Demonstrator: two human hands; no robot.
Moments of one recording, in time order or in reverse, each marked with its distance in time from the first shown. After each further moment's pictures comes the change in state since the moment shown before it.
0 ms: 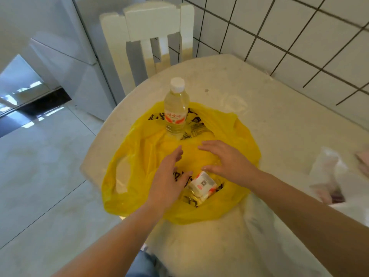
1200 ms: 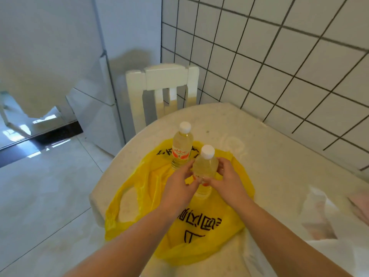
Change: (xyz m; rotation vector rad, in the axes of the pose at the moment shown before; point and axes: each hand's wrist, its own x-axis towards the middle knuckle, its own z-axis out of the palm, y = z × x) left_hand 0.026 0.070 -0.017 -0.170 0.024 0.037; right_hand 0.009 -0.030 -0.009 0.529 0.422 0.202
